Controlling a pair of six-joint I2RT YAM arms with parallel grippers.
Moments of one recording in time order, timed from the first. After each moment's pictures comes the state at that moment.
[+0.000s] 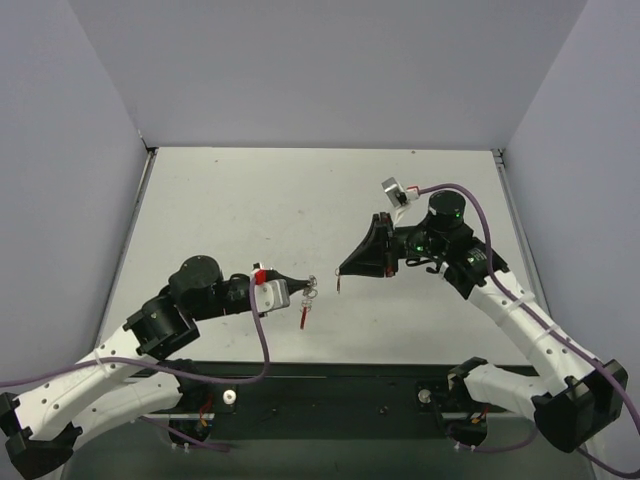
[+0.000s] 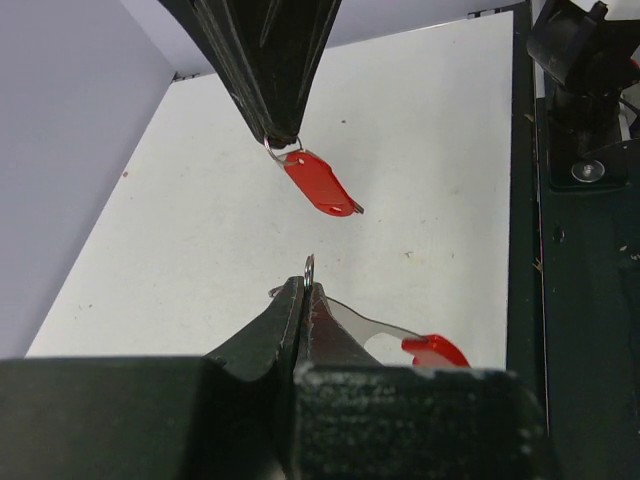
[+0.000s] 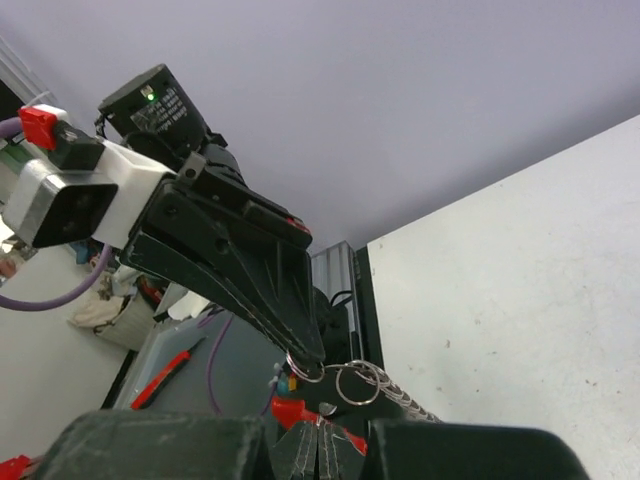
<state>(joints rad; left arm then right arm) -0.92 0.74 0.80 -0.18 0.36 0.40 0.50 1.08 0.96 -0.07 -1.08 0.35</state>
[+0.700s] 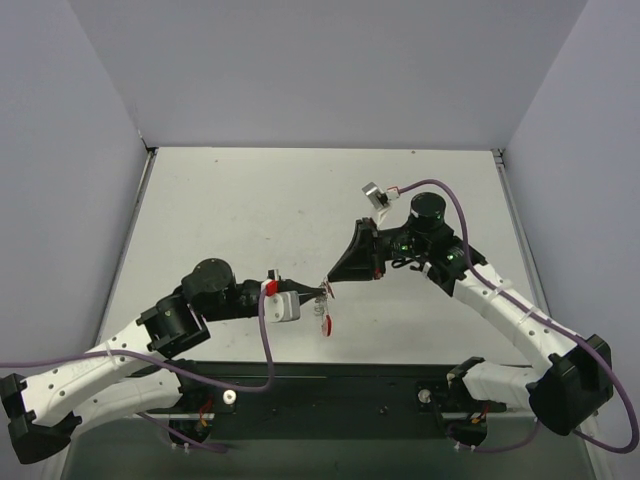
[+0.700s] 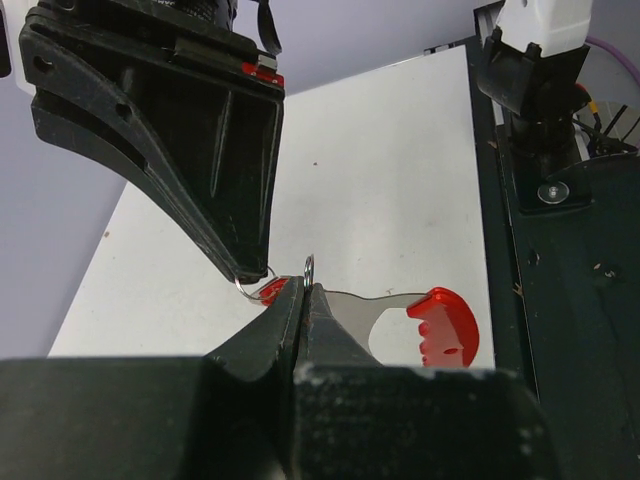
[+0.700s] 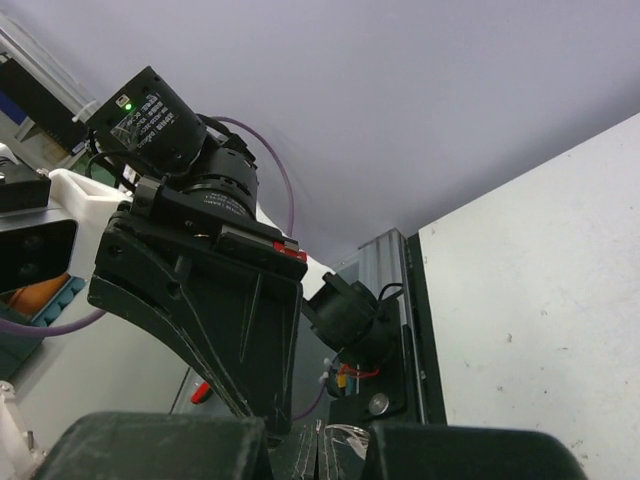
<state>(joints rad) -1.01 0.79 0.81 -0.10 0.40 0.44 0.55 1.18 0.91 0.09 -1.15 0.49</state>
